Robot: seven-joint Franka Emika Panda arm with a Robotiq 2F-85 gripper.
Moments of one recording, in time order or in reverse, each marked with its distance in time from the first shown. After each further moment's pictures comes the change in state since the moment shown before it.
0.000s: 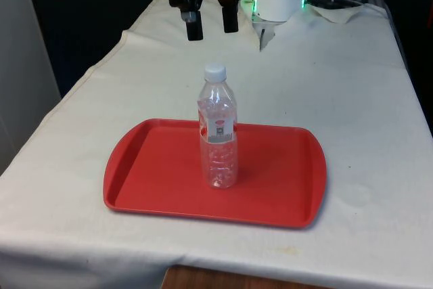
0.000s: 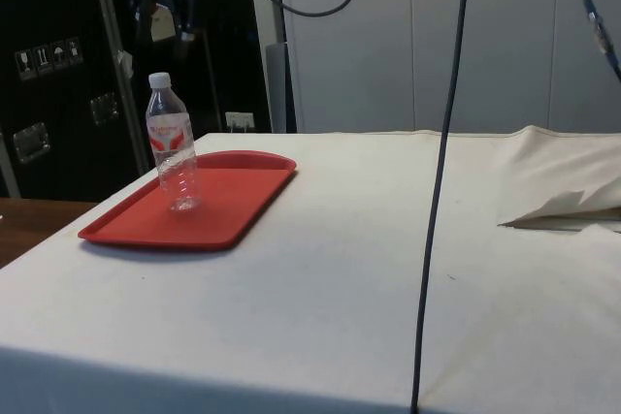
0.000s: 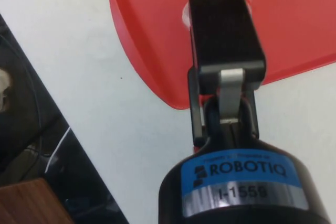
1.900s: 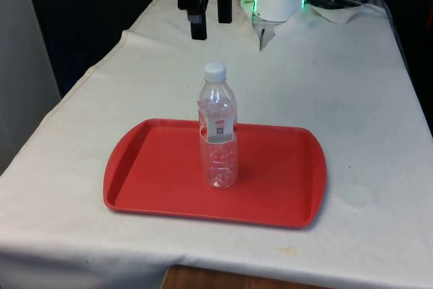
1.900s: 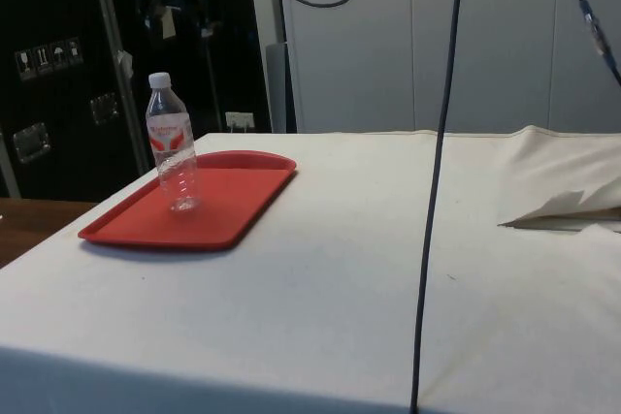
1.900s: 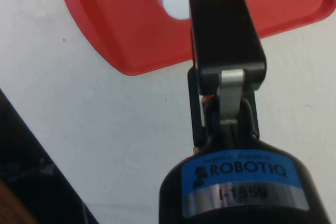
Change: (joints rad) arm -0.001 0.034 -0.003 0.105 -0.194 -0.213 -0.002
